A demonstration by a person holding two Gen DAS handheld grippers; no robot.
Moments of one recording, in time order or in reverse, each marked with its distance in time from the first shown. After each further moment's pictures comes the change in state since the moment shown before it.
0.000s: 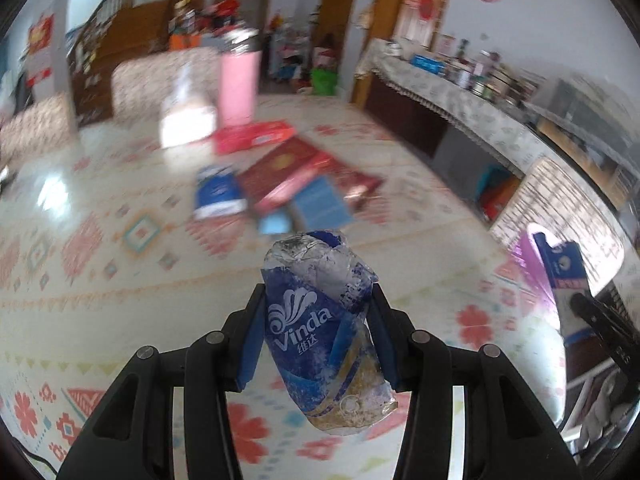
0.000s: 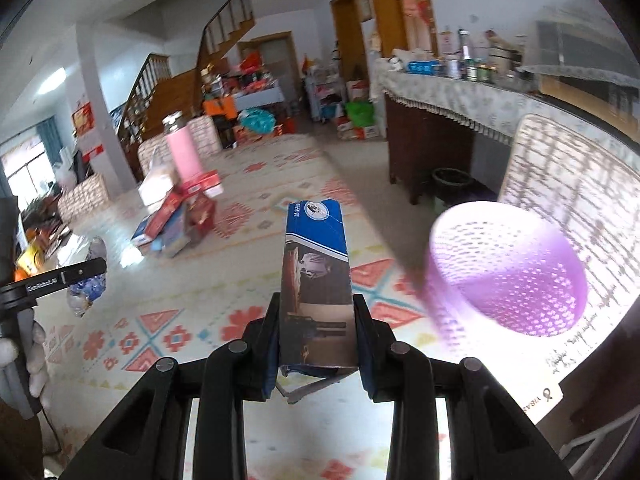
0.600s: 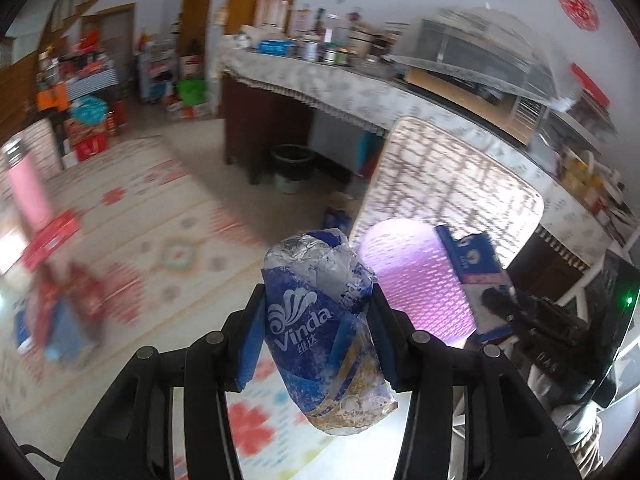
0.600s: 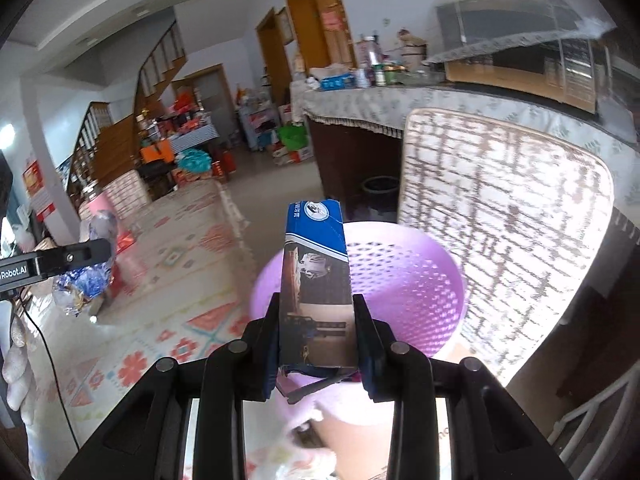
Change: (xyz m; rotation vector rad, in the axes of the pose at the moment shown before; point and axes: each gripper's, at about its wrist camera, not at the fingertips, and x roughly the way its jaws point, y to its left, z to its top) left arm 0.053 -0.234 0.065 0.293 0.054 -0.324; right arm -0.029 -0.142 0.017 0.178 -0.079 -0.157
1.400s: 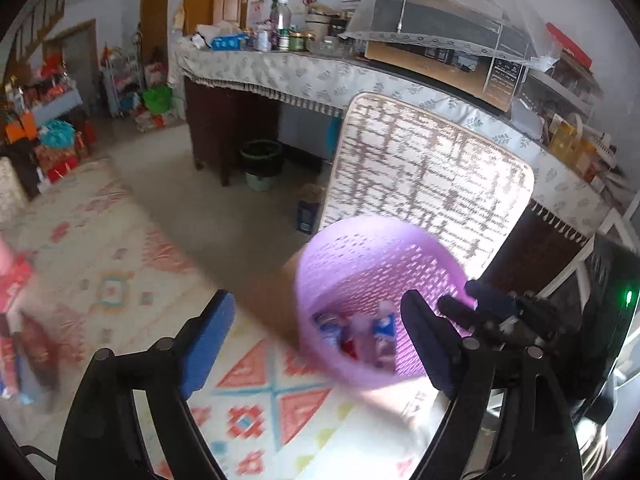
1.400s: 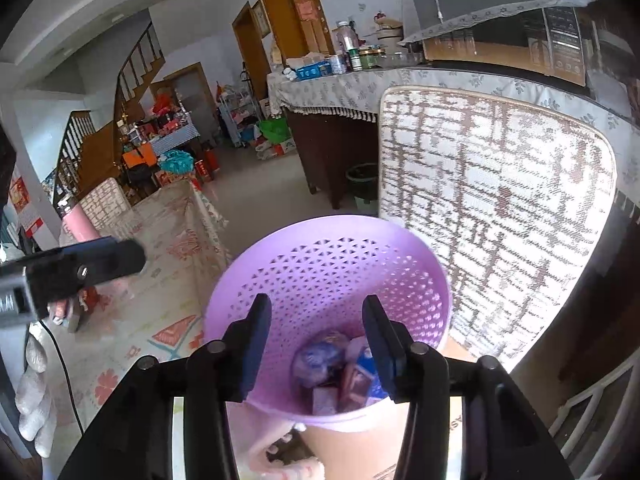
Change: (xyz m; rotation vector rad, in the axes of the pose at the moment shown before) left arm 0.047 -0.053 0.009 0.116 0.029 -0.015; right arm 0.027 -0.023 0.006 0.057 0.033 -0.019
